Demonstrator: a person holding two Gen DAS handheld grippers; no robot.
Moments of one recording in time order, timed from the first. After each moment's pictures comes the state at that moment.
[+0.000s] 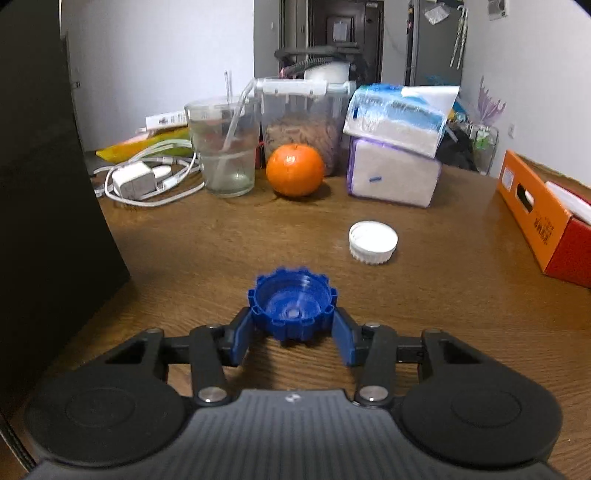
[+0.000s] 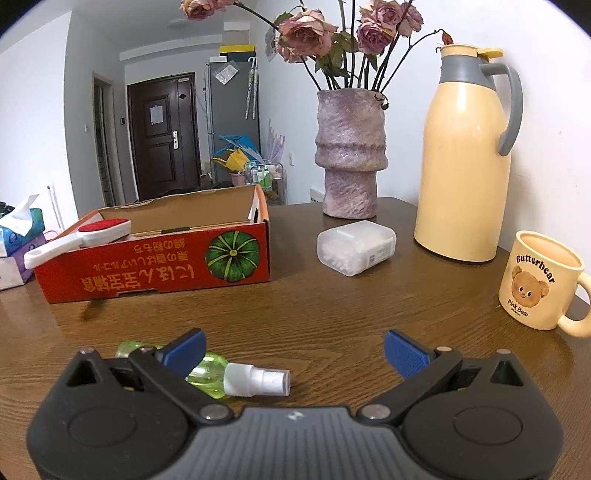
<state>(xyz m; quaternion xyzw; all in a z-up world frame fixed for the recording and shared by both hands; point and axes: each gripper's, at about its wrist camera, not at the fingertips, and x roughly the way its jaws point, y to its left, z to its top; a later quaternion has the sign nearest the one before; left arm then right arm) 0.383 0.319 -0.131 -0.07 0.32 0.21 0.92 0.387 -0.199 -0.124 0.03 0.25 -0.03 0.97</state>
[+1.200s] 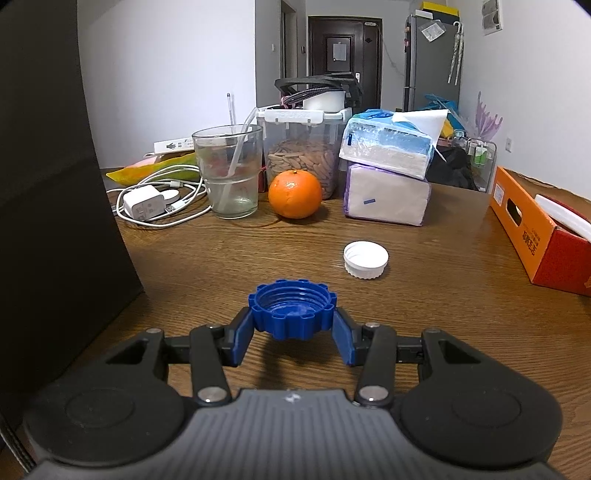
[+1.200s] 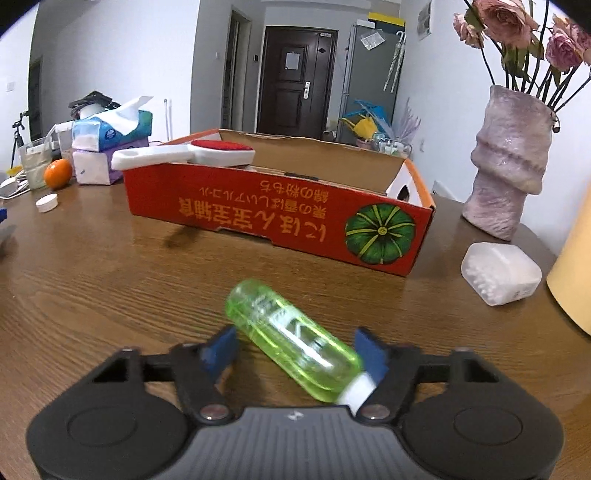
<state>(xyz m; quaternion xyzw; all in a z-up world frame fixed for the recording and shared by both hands) 0.368 0.307 -0.119 -0.06 0.30 0.22 0.93 0.437 -0.144 -0.142 -0.09 0.31 0.16 0.93</state>
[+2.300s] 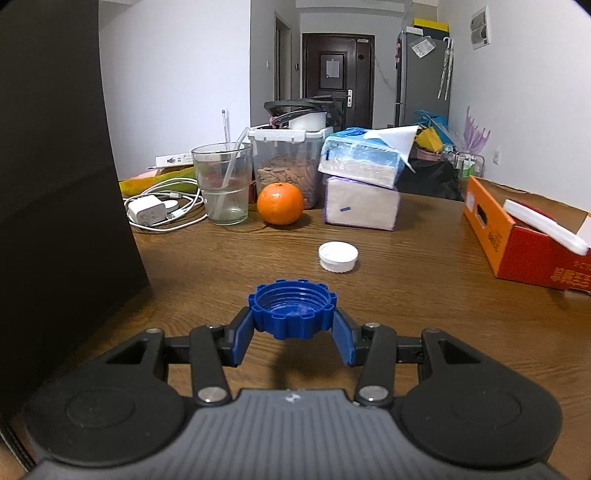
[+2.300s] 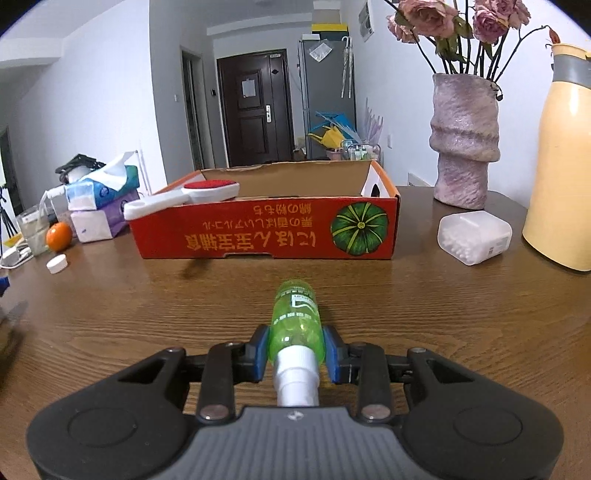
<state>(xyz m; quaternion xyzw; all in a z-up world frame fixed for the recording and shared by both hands) 0.328 0.272 -0.107 -0.06 0.27 0.21 0.94 0.390 -0.158 -0.129 0.01 0.29 0.13 0.95</state>
